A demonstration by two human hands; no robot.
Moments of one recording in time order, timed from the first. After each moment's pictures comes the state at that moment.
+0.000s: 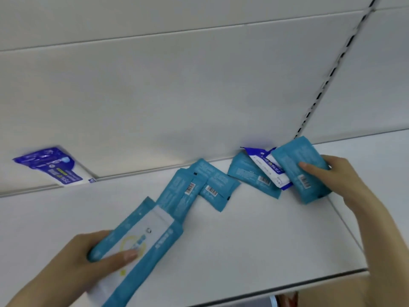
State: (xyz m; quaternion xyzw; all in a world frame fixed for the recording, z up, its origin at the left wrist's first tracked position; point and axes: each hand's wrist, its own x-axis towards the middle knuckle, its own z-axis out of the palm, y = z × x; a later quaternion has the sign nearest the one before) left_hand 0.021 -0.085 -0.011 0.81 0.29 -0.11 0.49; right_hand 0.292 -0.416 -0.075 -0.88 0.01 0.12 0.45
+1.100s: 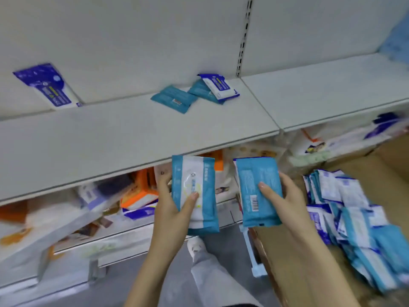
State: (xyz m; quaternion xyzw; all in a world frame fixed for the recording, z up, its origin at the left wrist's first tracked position) left_hand -0.126 -0.298 -0.110 0.75 0.21 0.12 0.61; right_hand -0.047 -0.503 -0.127 -0.75 0.05 0.09 0.65
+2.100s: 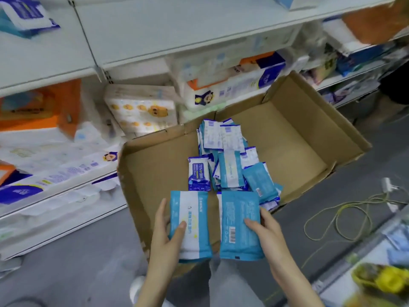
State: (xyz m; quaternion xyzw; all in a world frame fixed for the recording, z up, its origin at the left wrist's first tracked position) left_hand -0.171 -0.682 -0.243 0.63 0.29 -0.07 0.72; right_hand -0.141 -0.880 -0.212 -0.67 0.27 0.18 0.66
